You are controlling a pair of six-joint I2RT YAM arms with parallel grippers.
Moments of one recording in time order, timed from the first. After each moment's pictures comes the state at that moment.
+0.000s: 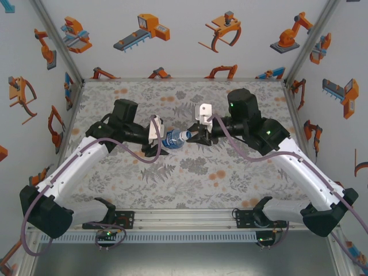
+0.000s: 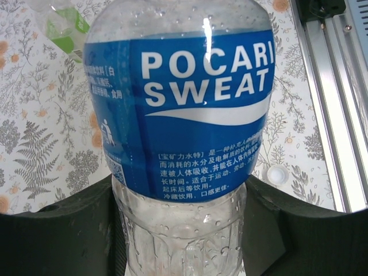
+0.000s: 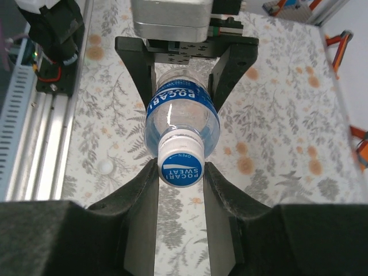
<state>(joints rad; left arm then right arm) -0.56 1.22 1.13 -0.69 0.87 0.91 0.73 1.20 1.39 -0.62 -0.72 -0.55</state>
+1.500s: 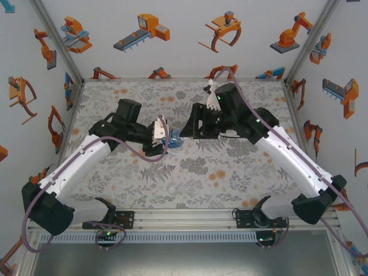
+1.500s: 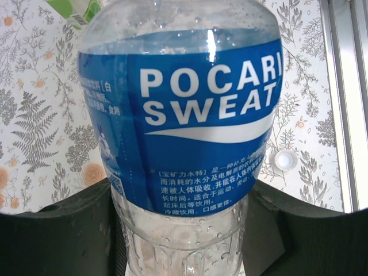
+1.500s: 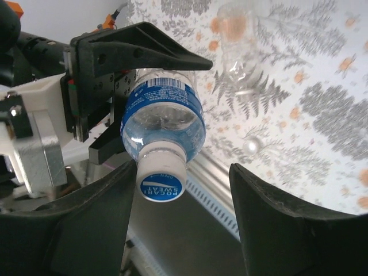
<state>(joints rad) -0.58 1.25 1.15 -0.72 0.75 0.90 0.73 1.33 1.53 -0.83 -0.37 0.67</state>
